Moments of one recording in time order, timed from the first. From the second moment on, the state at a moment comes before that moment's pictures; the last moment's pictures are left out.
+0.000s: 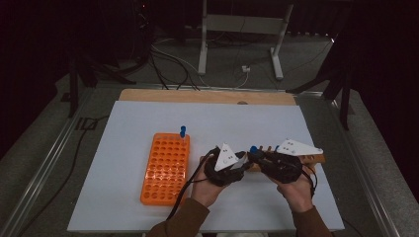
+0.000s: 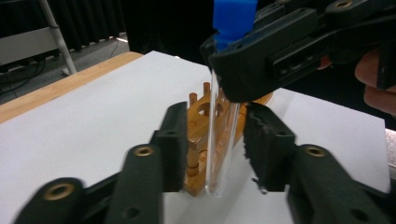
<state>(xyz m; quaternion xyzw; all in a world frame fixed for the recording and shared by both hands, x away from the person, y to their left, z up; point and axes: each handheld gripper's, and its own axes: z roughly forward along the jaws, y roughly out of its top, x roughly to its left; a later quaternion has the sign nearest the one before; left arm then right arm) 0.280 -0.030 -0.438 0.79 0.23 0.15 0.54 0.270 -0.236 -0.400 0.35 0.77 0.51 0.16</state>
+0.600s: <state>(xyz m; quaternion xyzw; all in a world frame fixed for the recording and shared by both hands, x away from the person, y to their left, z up) 0.285 -0.021 -0.435 0.79 0.25 0.16 0.54 0.269 -0.250 -0.393 0.35 0.74 0.55 0.17</state>
